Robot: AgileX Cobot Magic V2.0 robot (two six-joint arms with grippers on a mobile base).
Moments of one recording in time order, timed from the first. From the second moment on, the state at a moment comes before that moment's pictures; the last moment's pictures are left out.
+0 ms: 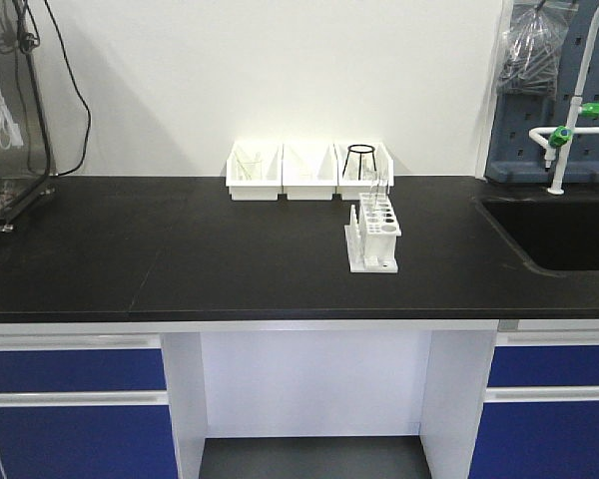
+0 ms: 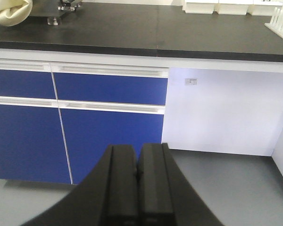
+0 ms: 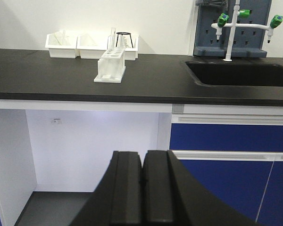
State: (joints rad) left arm 0.08 -0.02 0.03 0.05 0.29 -0.16; right arm 0.00 -0.01 0.03 -0.09 0.15 0.05
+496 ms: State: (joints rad) left arm 0.08 -0.02 0.03 0.05 0.29 -0.16; right arm 0.00 -0.01 0.03 -0.09 0.15 0.05
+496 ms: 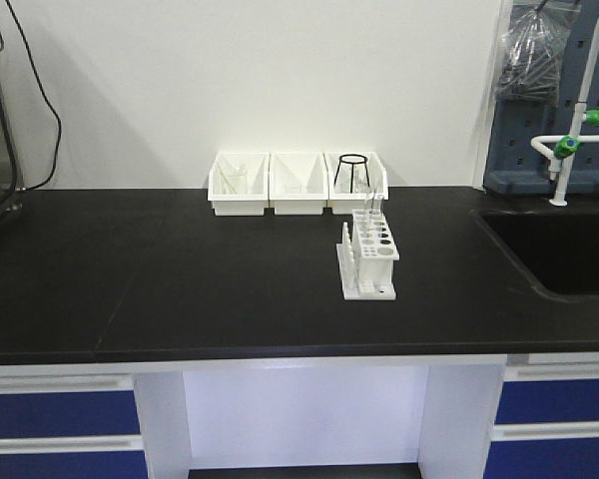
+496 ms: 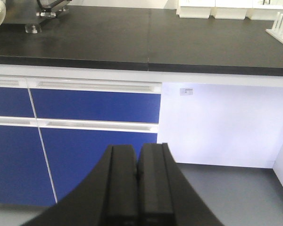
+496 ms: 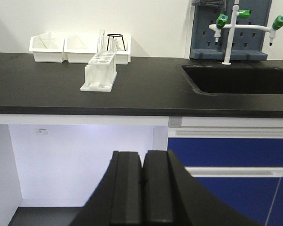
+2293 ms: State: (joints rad) left arm 0.08 -0.02 0.03 0.05 0.29 -0.16; right arm 0.00 -0.01 0.03 -0.09 0.15 0.05
